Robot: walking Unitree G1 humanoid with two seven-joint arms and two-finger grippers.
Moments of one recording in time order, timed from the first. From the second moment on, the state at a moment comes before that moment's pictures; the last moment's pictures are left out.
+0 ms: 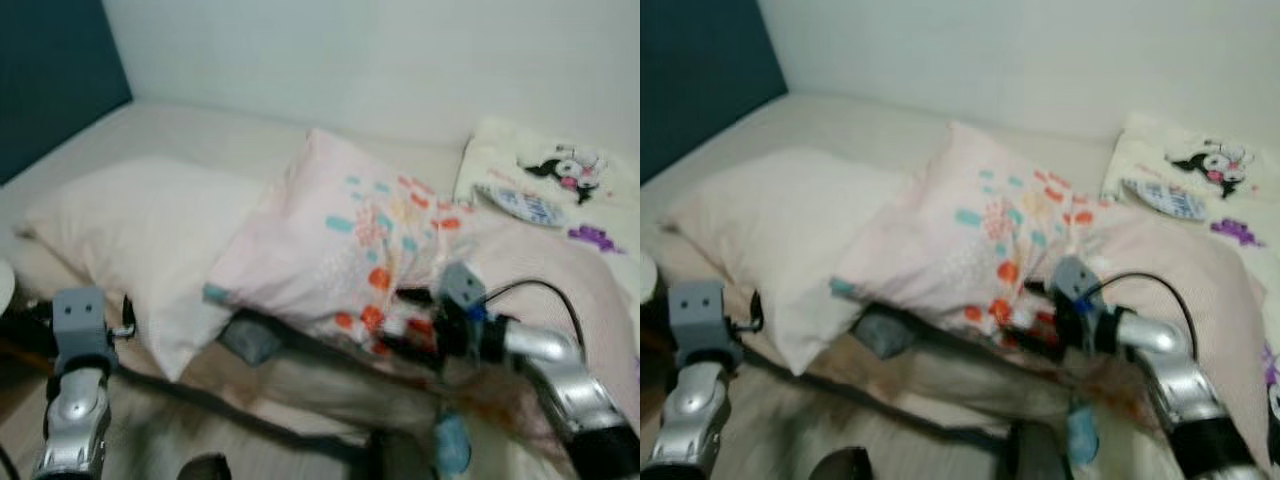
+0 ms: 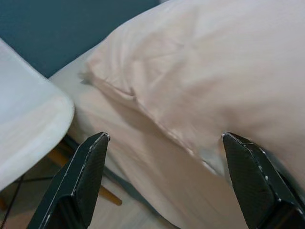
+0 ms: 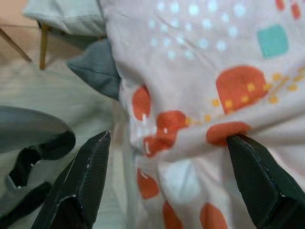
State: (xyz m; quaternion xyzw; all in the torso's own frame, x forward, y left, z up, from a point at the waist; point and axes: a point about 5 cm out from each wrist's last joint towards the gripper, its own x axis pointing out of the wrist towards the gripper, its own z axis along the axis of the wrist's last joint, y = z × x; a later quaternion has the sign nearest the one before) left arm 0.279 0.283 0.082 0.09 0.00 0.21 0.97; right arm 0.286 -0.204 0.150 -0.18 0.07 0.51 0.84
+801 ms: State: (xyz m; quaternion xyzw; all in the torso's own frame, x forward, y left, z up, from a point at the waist) left arm 0.277 0.281 0.092 0.09 -0.02 0.21 0.97; right arm 0.327 -0.185 0.094 -0.59 0.11 0.22 0.77
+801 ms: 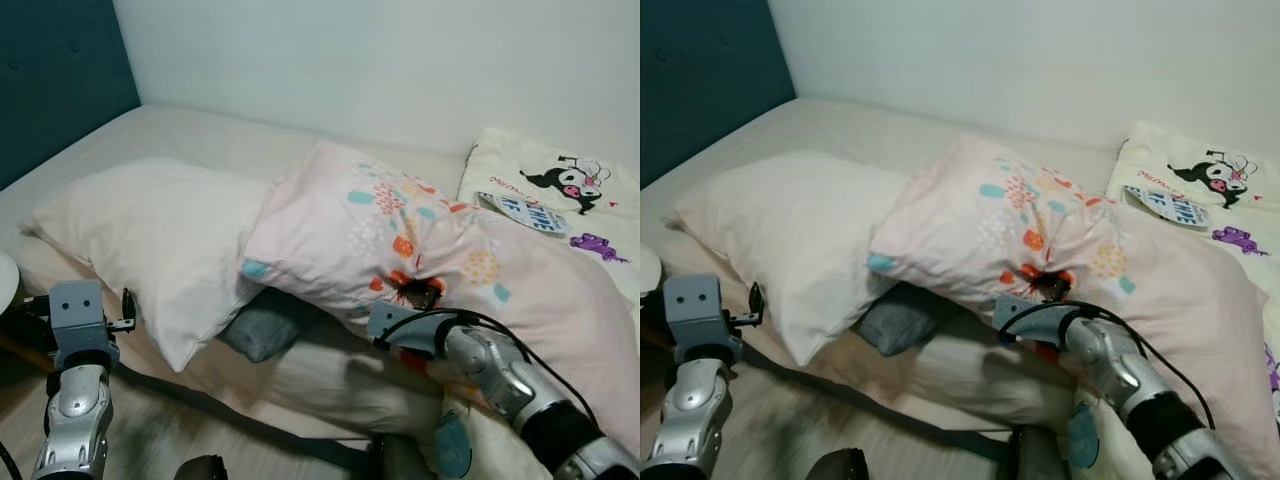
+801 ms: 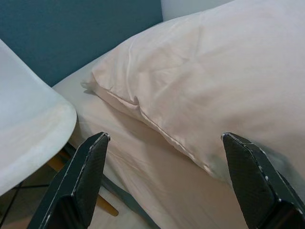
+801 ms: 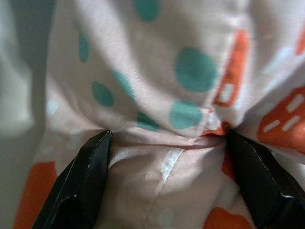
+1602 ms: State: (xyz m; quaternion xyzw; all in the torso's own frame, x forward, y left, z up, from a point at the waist) left arm 0.274 0.276 0.091 0.09 -0.02 0.21 0.97; right arm 0.338 -0.220 0.081 -0.58 0.12 0.03 0.81
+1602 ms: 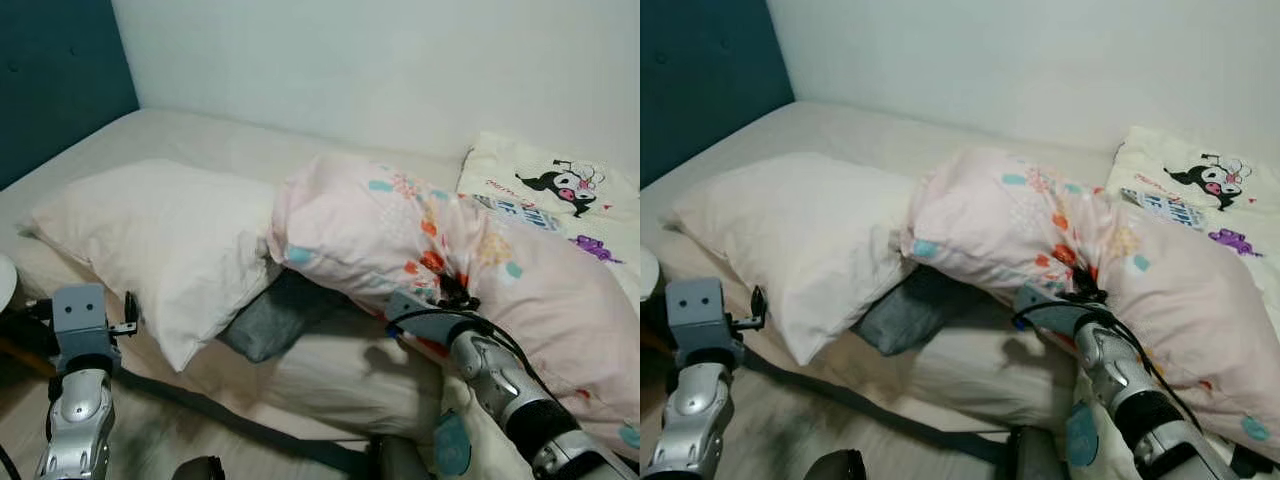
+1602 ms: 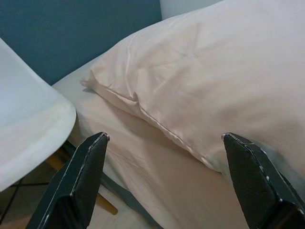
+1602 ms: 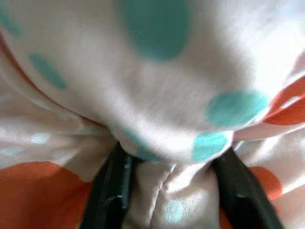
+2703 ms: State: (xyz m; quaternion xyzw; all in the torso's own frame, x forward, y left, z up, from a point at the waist) left arm 0.292 0.281 0.206 0.12 -0.20 0.28 0.93; right arm 0.390 -0.193 0.223 -0.11 -0.11 0.06 0.99
